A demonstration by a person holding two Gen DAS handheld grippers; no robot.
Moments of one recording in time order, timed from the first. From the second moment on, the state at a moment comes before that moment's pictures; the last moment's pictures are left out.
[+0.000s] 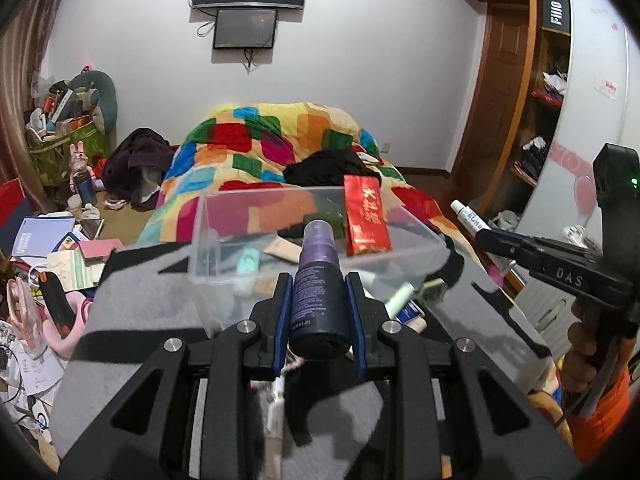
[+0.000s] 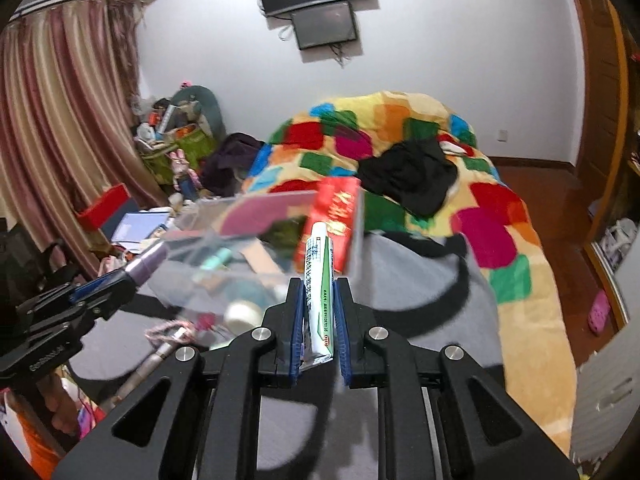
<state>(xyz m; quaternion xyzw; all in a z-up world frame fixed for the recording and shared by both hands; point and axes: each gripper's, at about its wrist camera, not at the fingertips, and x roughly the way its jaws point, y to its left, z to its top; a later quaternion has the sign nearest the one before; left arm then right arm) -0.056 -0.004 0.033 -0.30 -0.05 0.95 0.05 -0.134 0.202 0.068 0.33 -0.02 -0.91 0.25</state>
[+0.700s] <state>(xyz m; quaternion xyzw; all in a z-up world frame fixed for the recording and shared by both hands) -0.136 -0.033 0.006 -0.36 -0.07 0.93 0.01 -0.212 0.130 0.033 0.40 0.02 -0.87 0.29</state>
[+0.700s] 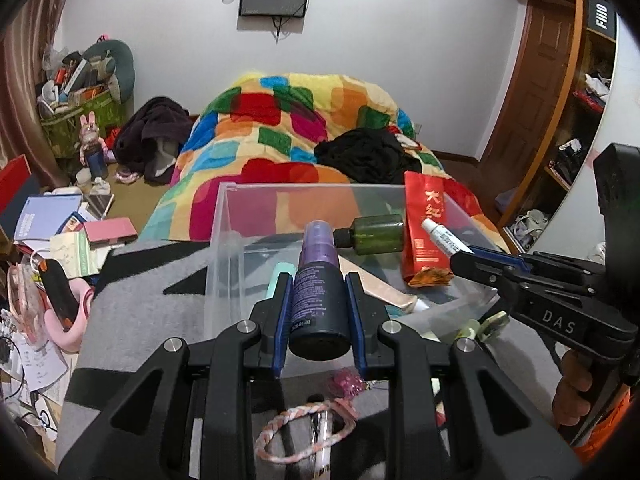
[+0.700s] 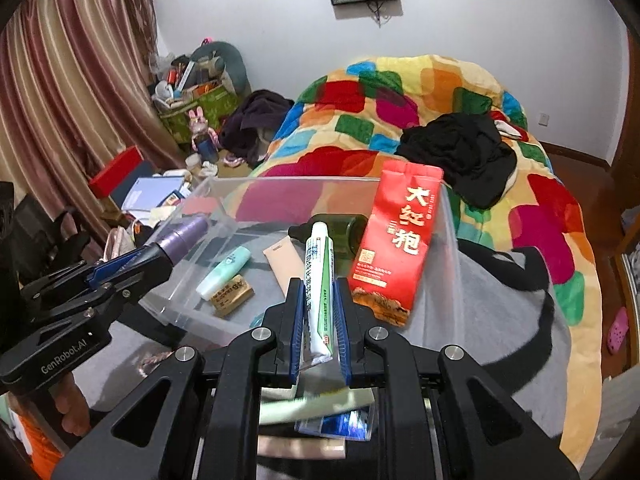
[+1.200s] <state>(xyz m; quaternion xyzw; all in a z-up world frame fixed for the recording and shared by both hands) -0.143 -0.030 -0.002 -0.38 -0.07 0.92 0.02 -0.214 0.108 0.020 0.42 0.06 -0.86 0.28</state>
